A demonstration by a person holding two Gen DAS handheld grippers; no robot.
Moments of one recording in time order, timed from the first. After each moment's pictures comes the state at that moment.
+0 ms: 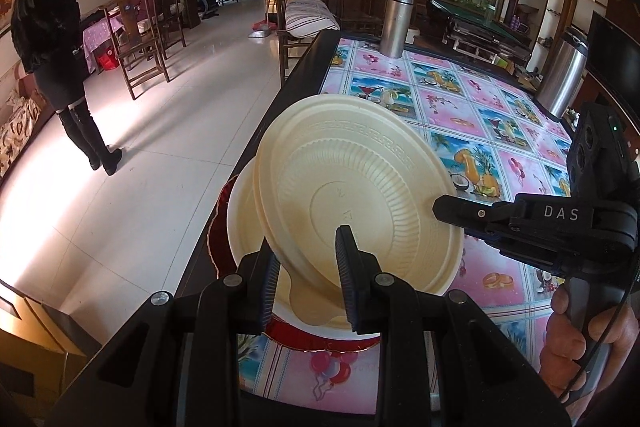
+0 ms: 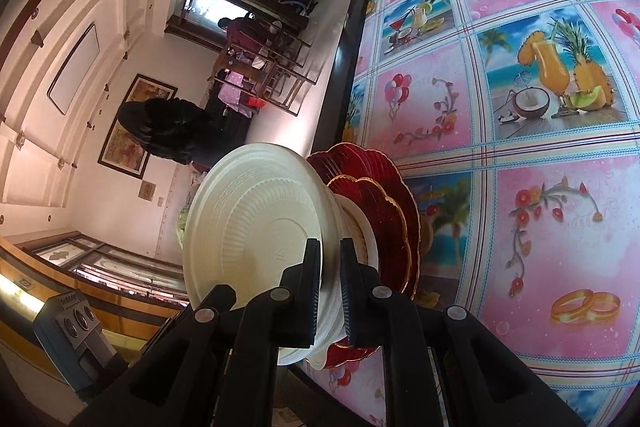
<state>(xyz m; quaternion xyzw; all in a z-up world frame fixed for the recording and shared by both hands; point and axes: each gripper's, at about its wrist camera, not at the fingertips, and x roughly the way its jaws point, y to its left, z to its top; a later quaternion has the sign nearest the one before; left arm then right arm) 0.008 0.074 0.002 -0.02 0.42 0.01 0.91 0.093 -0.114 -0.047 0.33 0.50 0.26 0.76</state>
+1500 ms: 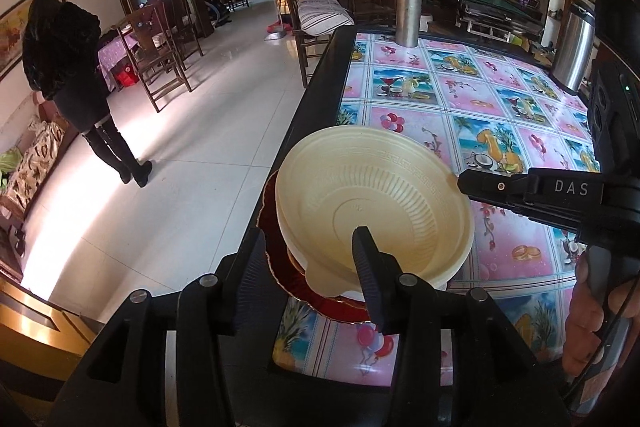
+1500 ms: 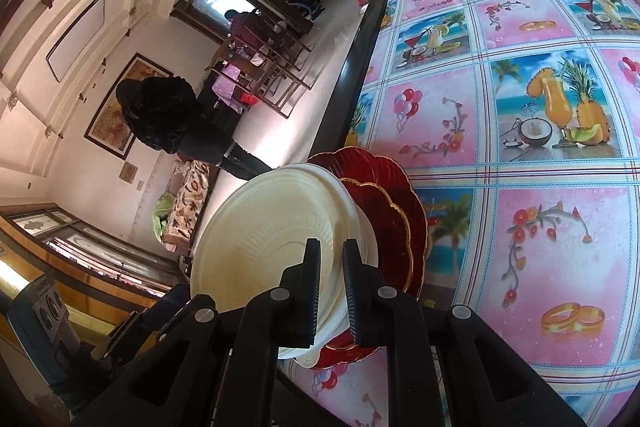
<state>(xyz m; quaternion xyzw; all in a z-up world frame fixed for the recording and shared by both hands) -0.013 0.081 0.017 0.05 0.42 0.04 0.90 0.074 -0.100 -0.025 0.27 0.48 0.26 0.80</state>
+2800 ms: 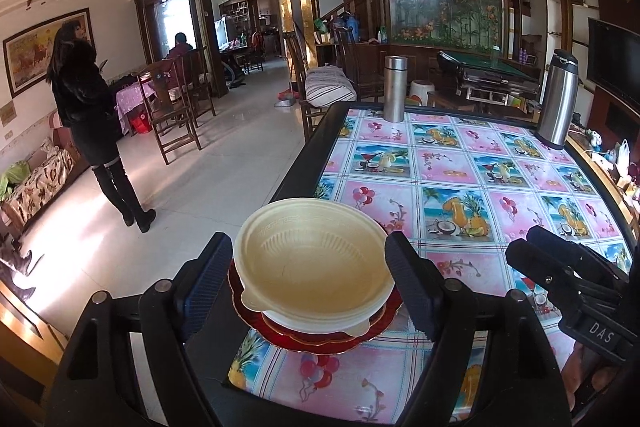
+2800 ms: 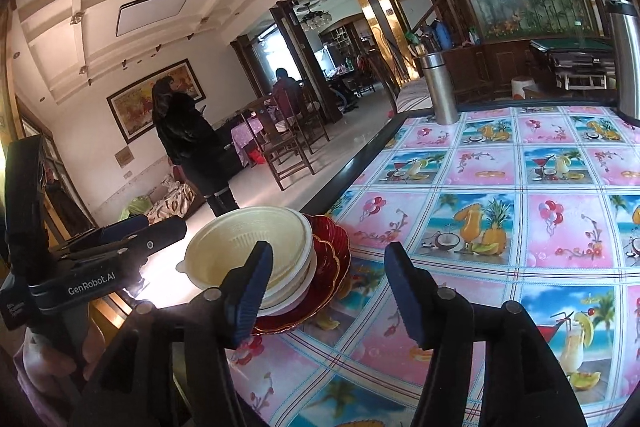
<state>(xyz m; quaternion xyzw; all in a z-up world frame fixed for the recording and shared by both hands) -0.048 0.025 0.048 0.03 0.29 0.06 0.95 -0.028 -0.176 0.024 0.12 0.27 0.27 0.92</state>
